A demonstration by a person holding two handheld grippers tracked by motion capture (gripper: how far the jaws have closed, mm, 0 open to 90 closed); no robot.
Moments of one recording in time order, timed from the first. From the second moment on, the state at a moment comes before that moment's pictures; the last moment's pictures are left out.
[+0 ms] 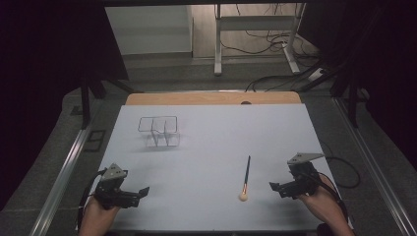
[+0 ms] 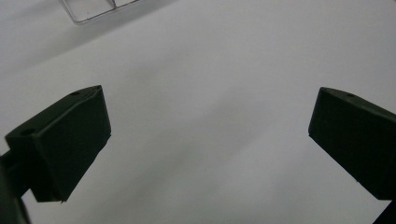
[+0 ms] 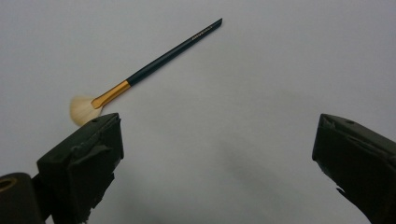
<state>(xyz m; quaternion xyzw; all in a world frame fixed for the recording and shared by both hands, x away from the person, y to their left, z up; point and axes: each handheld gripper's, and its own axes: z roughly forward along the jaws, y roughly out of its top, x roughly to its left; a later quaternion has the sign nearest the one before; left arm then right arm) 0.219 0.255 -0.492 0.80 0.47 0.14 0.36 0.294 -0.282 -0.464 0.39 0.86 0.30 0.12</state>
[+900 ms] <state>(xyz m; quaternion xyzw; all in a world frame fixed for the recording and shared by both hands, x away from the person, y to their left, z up) 0.220 0.256 -0.492 0.80 0.47 0.14 0.36 0.310 -0.266 -0.463 0.39 0.88 0.27 0.10</state>
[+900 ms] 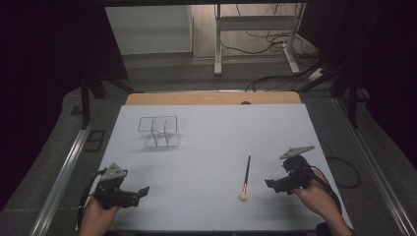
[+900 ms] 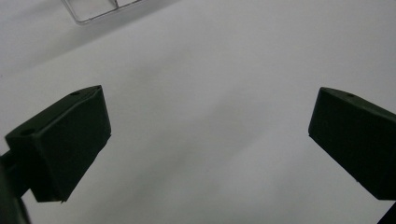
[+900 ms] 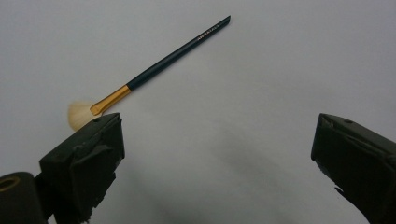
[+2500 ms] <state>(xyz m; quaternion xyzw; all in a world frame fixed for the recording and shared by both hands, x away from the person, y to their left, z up) 0.220 0.255 -0.493 0.80 0.47 0.14 0.35 0.333 -0.223 -0.468 0.40 0.88 0.24 0.08</state>
